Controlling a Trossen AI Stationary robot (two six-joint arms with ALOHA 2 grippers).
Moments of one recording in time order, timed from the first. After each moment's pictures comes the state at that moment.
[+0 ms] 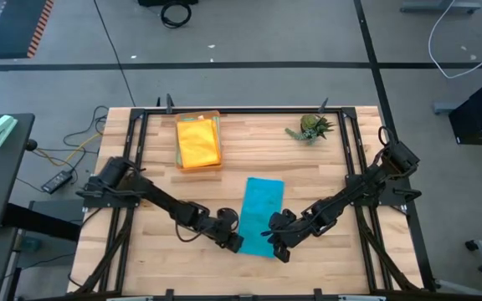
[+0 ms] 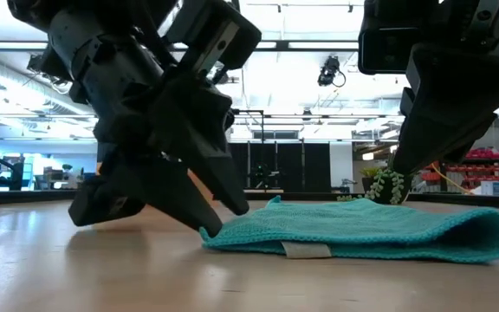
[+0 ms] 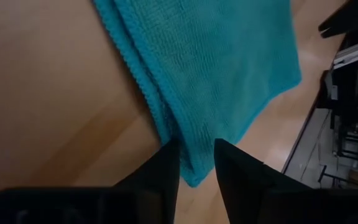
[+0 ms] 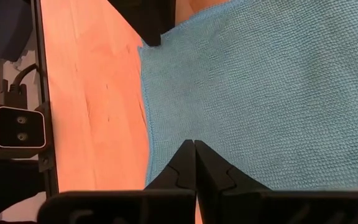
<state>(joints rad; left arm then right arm) -0.42 1.95 0.96 0.26 -0.01 -1.43 0.55 1.72 0.86 -0.02 0.18 0.94</state>
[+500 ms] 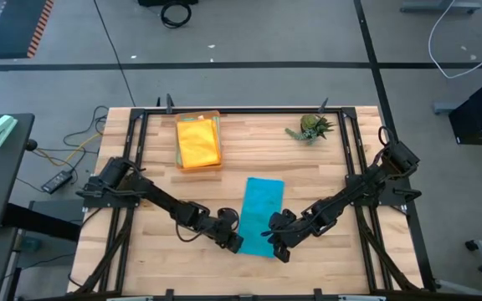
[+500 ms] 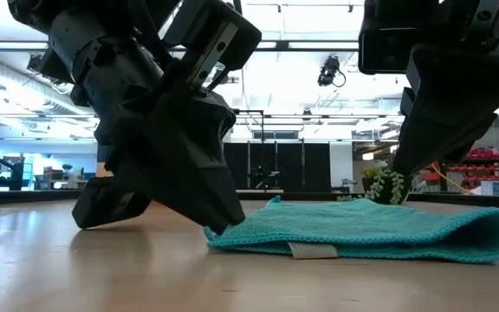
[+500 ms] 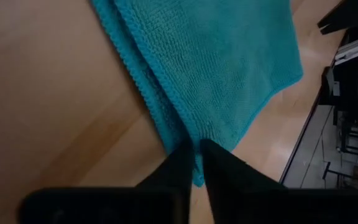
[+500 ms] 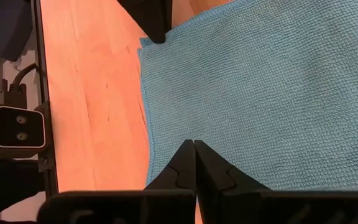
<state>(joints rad) -0.42 1.96 0.96 0.27 -0.01 -1.40 0.55 1.72 0.86 -0.02 0.18 0.94</state>
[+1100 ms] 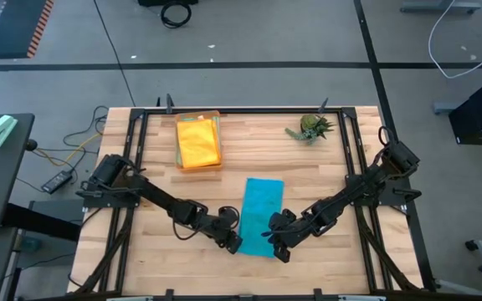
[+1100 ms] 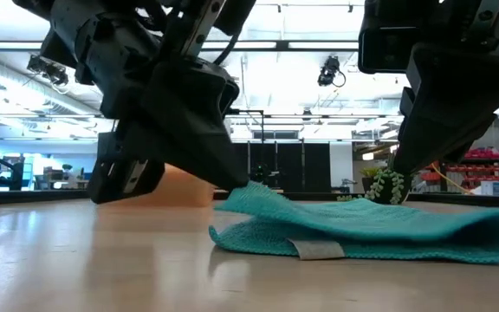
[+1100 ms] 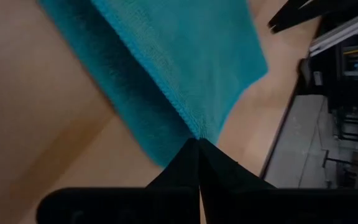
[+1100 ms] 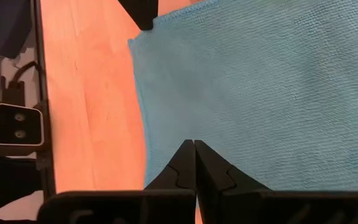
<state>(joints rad) -0.42 1.90 0.96 0.26 -0.01 -1.33 0.55 1.72 0.86 -0.02 0.18 0.93</state>
